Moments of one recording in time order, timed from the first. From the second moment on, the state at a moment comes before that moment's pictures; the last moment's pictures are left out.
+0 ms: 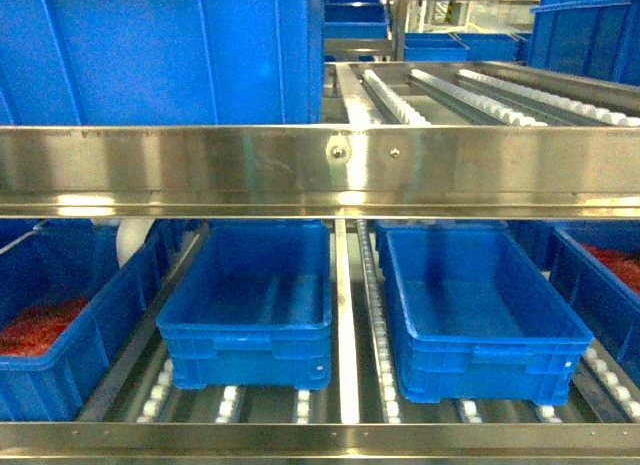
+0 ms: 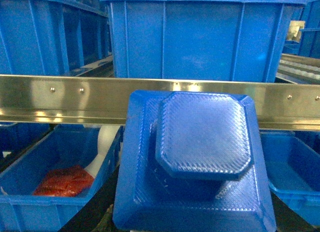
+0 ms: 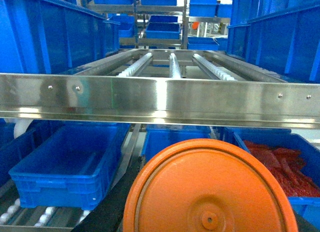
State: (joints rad) left arm 0.00 0.01 0.01 0.00 0.00 0.00; right arm 0.00 0.00 0.01 0.00 0.00 -0.01
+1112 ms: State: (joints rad) left arm 0.00 0.01 0.01 -0.01 0.00 0.00; right arm 0.00 0.00 0.01 -0.01 0.00 0.00
